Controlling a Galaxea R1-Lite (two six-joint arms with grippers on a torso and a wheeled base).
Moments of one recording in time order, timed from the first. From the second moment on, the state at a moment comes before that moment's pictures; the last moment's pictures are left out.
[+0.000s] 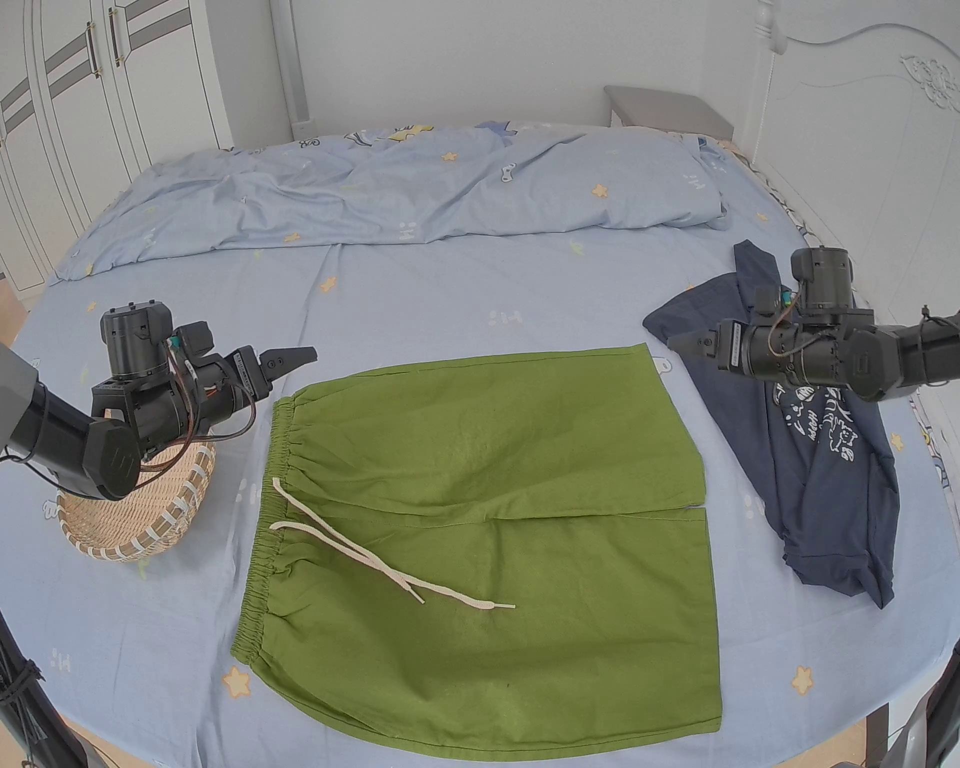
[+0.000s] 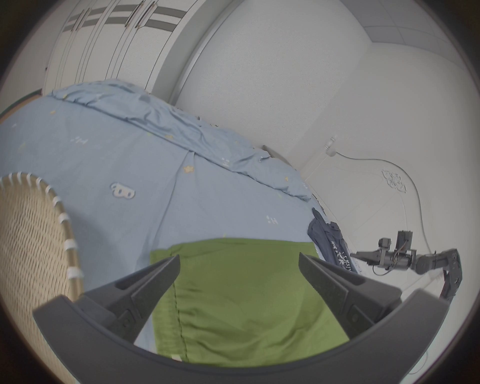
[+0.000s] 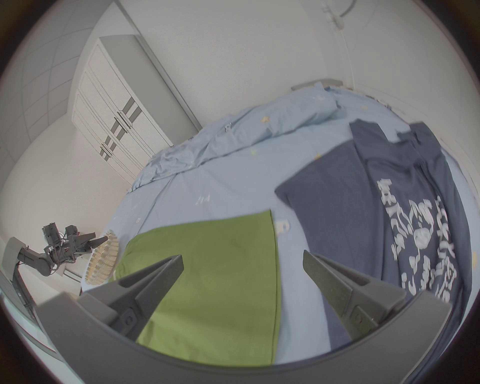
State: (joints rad) left arm -0.03 1.95 -0.99 -0.73 -0.40 -0.40; right arm 0.13 2.03 -1.41 -0.16 0.31 0.18
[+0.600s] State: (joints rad) left arm 0.04 1.66 -0.42 -0.70 -0.69 -0.52; right arm 0.14 1.62 -0.53 -0.37 0.41 0.26
